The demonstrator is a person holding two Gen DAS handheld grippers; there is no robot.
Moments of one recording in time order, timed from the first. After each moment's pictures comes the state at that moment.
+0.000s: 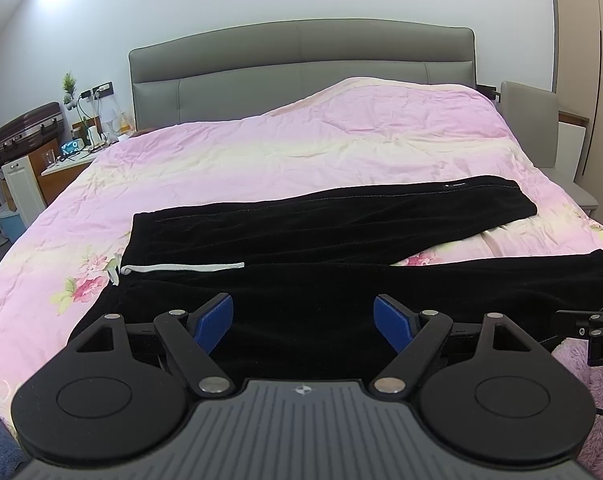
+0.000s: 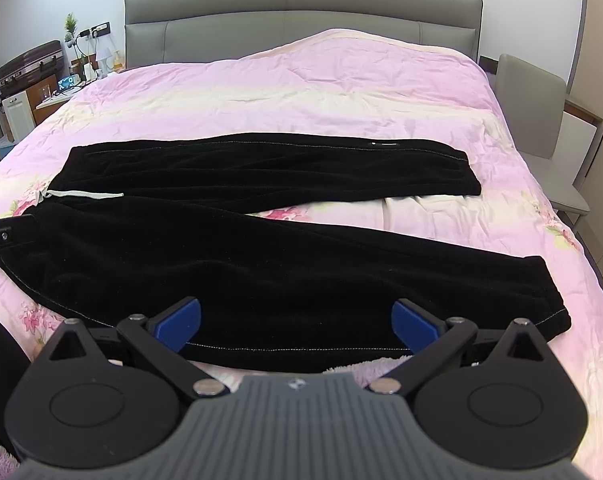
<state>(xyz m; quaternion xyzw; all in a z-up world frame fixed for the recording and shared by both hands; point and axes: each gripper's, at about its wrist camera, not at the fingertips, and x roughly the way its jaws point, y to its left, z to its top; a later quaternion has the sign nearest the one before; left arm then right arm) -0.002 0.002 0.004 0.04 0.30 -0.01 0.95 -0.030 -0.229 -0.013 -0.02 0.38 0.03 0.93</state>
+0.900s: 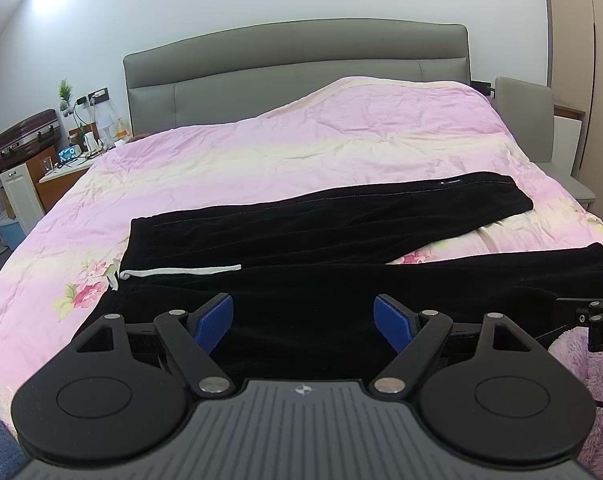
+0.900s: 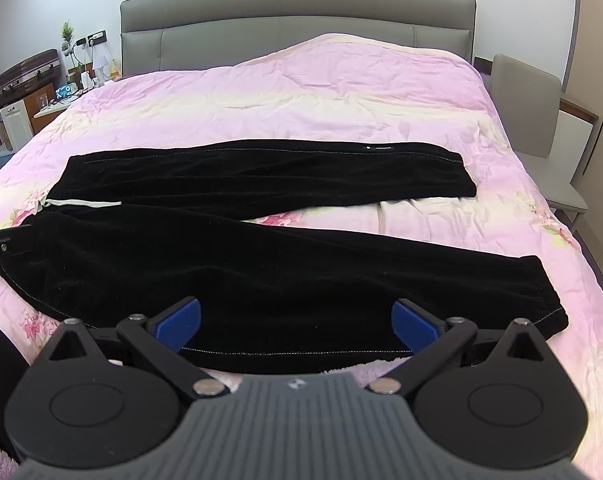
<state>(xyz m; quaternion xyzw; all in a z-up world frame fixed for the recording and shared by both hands) -0.004 -0.003 0.008 0.05 0.30 -0.01 0.95 -0.037 -0.232 -0.009 -0.01 0.37 0.03 0.93</state>
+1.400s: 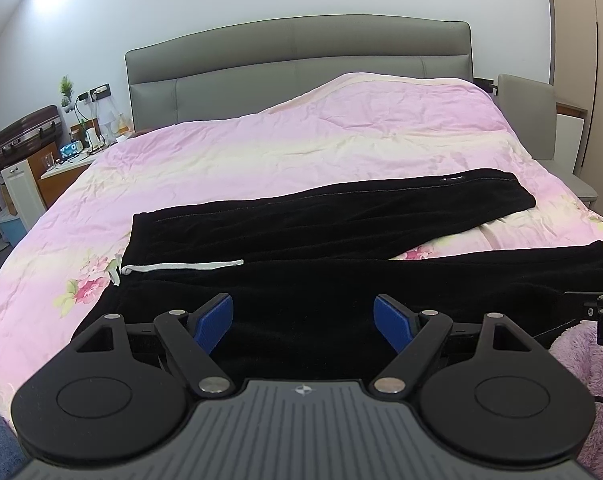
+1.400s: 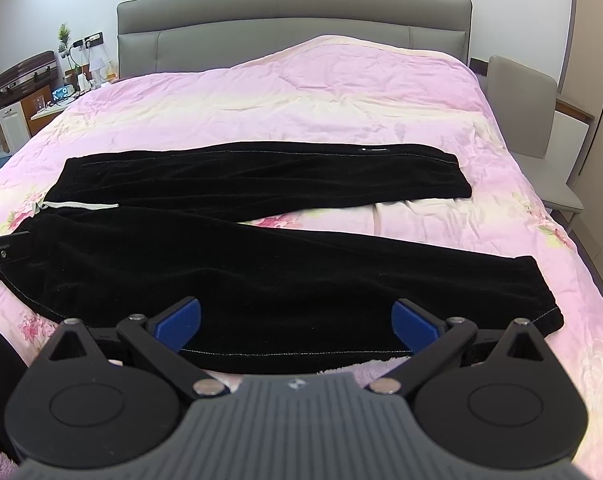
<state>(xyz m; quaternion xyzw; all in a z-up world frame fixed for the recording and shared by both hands) -0.004 -0.004 0.008 0.05 0.31 -0.01 0.95 -0.039 -0.232 -0.002 -0.01 0.37 0.02 0.93</state>
